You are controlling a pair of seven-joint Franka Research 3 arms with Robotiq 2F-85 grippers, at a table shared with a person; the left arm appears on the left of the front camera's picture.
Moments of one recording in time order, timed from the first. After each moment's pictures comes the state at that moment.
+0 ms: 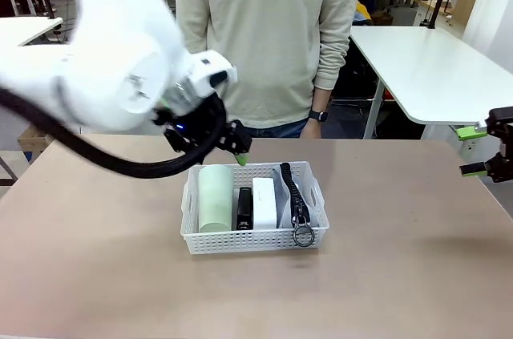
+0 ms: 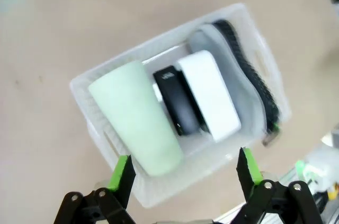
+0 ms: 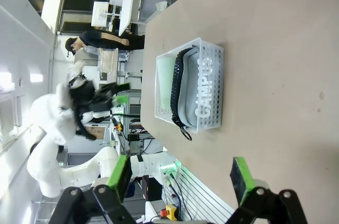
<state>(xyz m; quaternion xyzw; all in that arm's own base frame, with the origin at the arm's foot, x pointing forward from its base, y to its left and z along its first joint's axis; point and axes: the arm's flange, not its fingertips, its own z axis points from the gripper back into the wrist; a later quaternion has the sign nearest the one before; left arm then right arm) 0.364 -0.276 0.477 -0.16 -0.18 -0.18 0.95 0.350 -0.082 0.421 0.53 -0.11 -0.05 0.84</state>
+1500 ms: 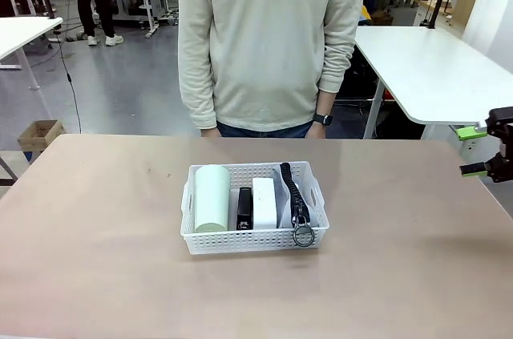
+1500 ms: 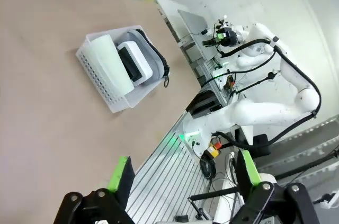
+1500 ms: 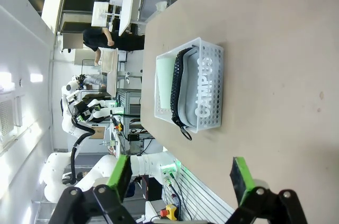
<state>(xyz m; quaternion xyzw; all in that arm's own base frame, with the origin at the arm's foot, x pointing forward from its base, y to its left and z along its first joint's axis) 0.258 0.130 0.475 -0.56 -0.22 -0.15 0.78 0.350 -0.082 0.421 0.53 -0.11 -0.05 0.84</state>
